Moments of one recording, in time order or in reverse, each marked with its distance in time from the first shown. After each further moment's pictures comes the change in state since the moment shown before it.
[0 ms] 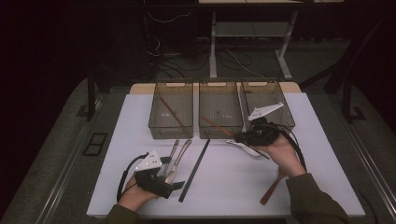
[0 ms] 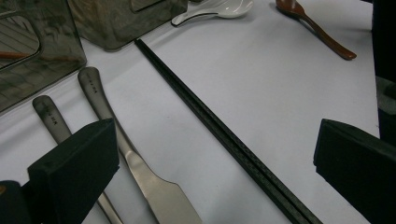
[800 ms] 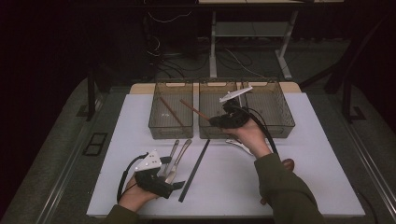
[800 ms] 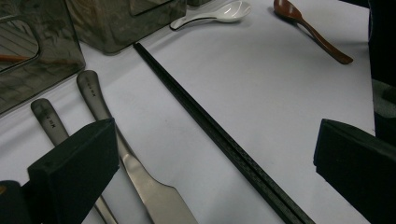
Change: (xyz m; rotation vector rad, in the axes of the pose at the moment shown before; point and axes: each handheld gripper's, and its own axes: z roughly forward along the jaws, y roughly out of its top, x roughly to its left) left arm -0.001 0.001 0.000 -0.010 -0.005 -0.002; right arm 0.008 0.071 0.054 -0.019 -0.026 0.064
